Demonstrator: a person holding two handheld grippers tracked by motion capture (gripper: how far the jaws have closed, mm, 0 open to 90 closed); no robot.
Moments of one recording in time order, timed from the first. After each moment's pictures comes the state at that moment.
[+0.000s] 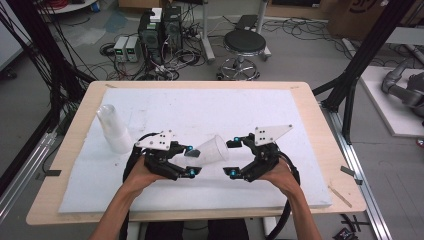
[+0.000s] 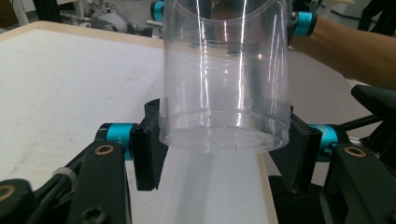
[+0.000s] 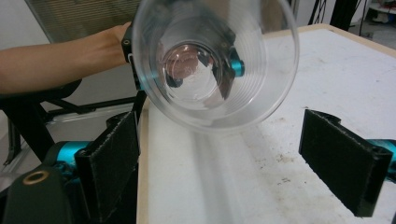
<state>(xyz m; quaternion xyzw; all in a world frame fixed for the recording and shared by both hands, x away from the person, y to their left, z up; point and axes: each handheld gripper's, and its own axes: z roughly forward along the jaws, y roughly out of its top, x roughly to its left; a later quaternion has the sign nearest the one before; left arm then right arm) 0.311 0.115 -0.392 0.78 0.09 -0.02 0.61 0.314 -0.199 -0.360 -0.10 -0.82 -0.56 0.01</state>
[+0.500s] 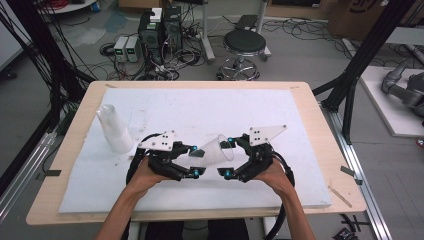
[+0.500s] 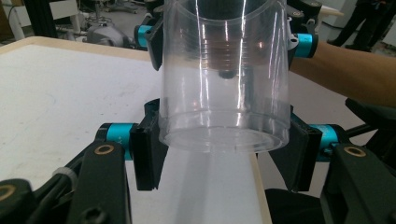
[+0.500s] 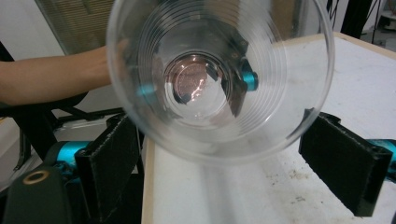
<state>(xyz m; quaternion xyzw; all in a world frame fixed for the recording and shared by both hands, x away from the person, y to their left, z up) 0.309 0.105 -0.393 0.77 0.08 -0.02 0.63 0.315 -0.186 -0.364 -0.09 -0.81 -0.58 0.02</state>
